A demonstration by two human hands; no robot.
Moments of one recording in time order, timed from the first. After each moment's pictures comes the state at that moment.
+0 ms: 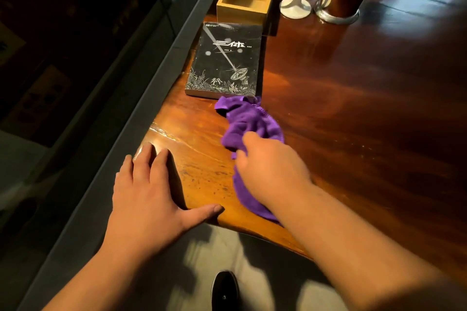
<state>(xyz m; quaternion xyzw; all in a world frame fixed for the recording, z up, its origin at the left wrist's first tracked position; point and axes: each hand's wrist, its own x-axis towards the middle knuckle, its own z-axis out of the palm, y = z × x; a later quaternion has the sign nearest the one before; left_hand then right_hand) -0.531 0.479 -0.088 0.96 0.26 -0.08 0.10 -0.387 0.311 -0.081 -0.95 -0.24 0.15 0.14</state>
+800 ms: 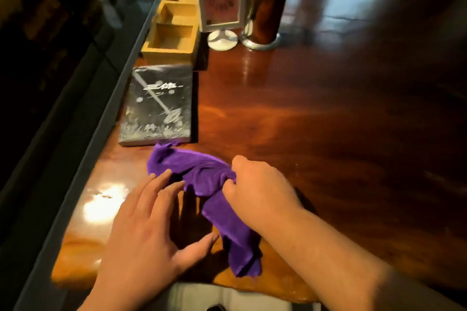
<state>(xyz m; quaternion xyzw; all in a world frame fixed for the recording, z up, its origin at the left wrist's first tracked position) -0.464 0.423 -0.064 0.98 0.01 0.01 0.19 -0.353 0.238 -0.060 -0.96 -0.16 0.13 0.21</state>
